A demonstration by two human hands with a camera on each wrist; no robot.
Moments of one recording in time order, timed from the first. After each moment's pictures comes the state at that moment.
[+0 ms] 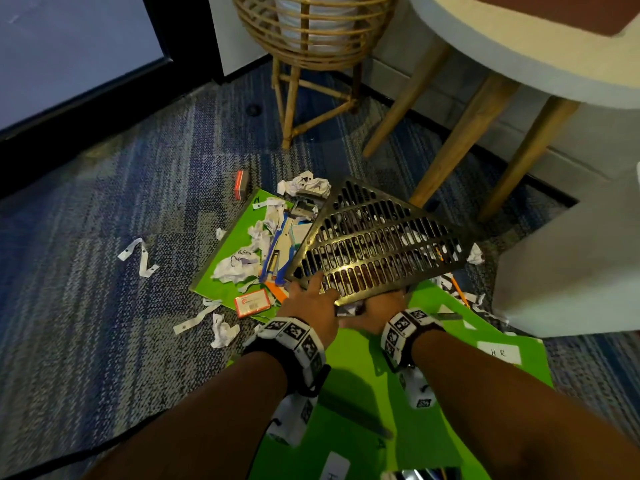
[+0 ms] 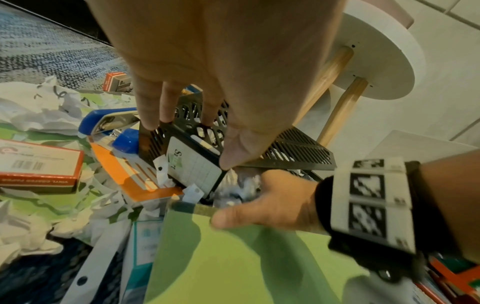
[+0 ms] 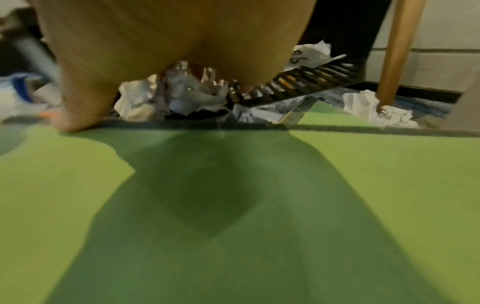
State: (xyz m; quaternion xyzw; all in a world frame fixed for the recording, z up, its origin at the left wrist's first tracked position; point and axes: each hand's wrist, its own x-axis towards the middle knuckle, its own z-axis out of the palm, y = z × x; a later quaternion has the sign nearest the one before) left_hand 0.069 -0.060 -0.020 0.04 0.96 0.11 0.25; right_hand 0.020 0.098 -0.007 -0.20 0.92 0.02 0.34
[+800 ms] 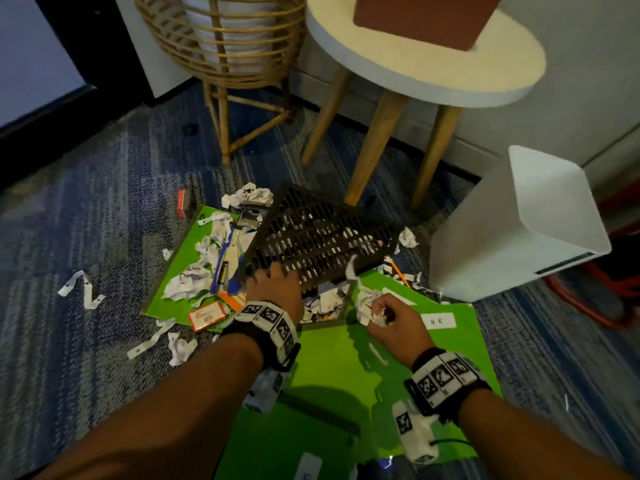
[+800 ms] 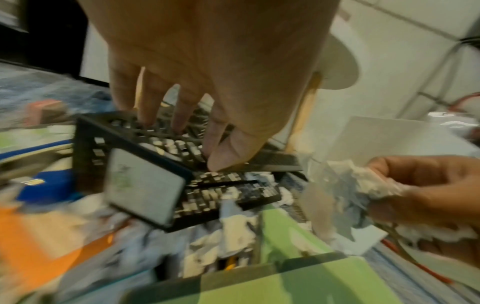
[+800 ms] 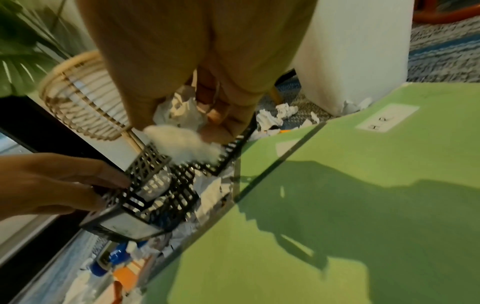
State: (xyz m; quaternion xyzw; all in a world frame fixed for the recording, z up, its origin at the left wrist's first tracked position) left_hand 0.062 -0.021 0.082 0.01 0.96 0.04 0.26; right_hand 0.103 0.214 0.049 0.02 0.89 -0.44 0.12
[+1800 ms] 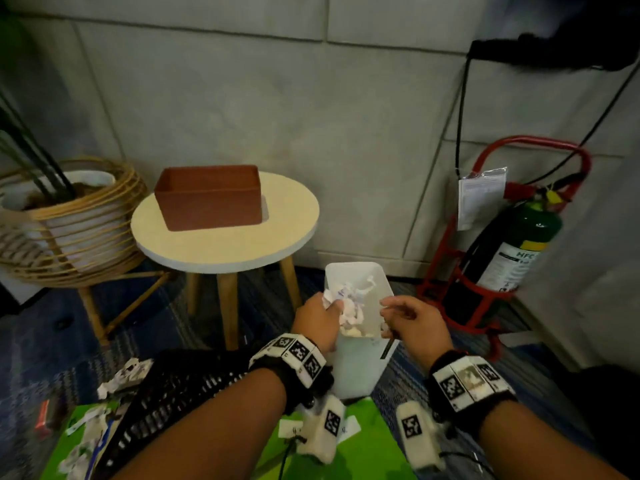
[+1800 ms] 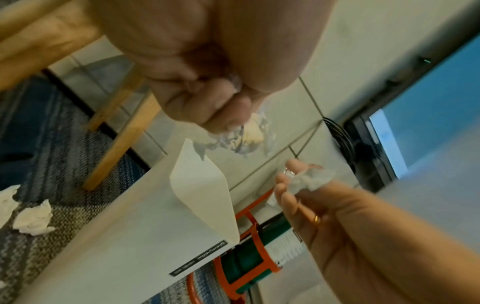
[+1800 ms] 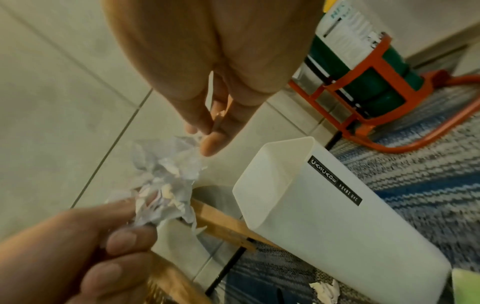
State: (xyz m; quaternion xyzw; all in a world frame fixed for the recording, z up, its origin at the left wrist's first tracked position) left_hand -0.015 0.264 0.275 0.11 0.85 0.50 0.13; right_hand 0.057 0.428 0.272 0.19 0.72 -0.65 -0.16
